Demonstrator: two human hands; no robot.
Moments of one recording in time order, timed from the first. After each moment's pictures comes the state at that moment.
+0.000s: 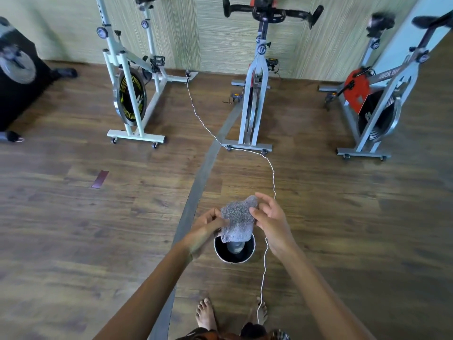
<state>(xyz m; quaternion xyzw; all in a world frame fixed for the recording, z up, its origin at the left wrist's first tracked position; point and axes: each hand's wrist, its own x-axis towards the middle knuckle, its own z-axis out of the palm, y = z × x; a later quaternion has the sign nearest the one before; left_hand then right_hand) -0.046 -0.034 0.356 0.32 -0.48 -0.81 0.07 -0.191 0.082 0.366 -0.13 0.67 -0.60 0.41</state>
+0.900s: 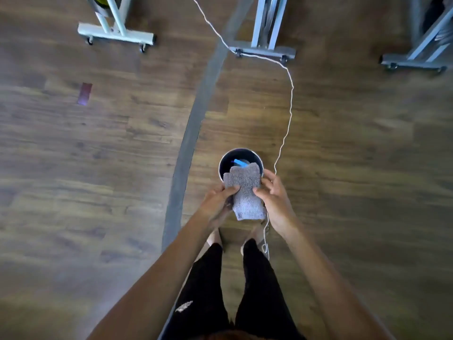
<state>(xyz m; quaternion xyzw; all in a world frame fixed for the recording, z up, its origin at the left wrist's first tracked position) -0.053 0.018 0.219 0.51 -0.30 -0.80 0.04 -0.165 0.112 0.216 -0.01 0.69 -0.54 0.49</state>
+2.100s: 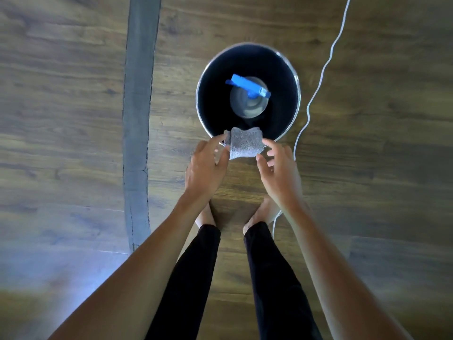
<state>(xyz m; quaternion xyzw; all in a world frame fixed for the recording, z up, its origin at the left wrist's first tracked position) -0.065 0.017 -0.209 0.53 -0.71 -0.46 -0.07 -0.186 0.130 -0.199 -0.21 0.87 -0.21 0.39</state>
